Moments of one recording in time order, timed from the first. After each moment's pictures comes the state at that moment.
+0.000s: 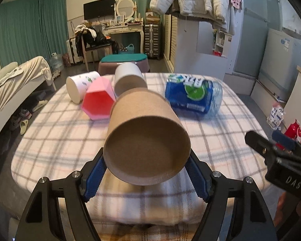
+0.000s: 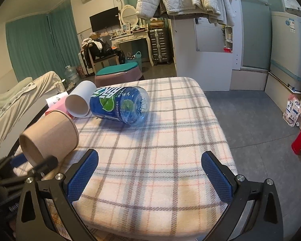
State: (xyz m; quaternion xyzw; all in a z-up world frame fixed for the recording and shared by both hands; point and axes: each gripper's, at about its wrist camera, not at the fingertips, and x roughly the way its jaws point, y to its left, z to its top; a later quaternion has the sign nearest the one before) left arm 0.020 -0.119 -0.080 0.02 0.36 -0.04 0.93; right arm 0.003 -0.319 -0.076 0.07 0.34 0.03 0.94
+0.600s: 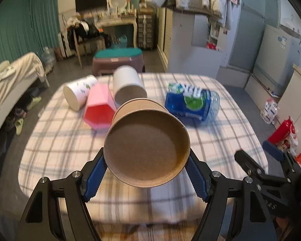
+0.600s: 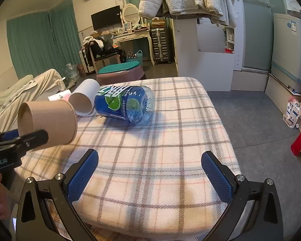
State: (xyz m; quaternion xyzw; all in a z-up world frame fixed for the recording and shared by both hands) left arm 0.040 -0.106 -0.050 0.02 0.42 -0.07 0.91; right arm 0.001 -0.308 -0.074 0.07 0.34 0.03 0.94
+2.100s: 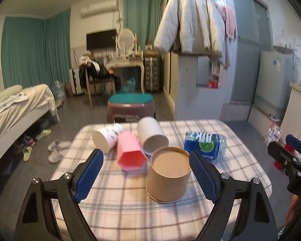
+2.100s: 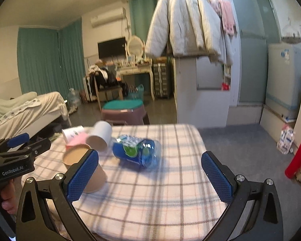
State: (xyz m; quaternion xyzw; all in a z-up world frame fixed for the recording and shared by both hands) left arm 0.003 -0.056 -0.001 0.02 0.24 -0.05 0.97; right arm -0.047 -0.280 0.009 0.04 0.20 0.02 0.98
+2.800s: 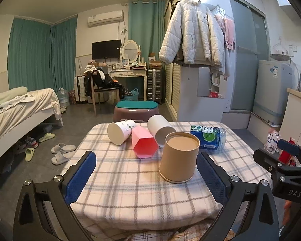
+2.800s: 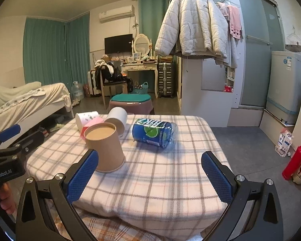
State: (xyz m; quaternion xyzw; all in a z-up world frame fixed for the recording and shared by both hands) left arm -0.054 -0.019 -0.024 0.01 0.20 -0.05 0.98; right arm -0.085 -0.231 -0.017 0.01 0.22 0.02 0.98
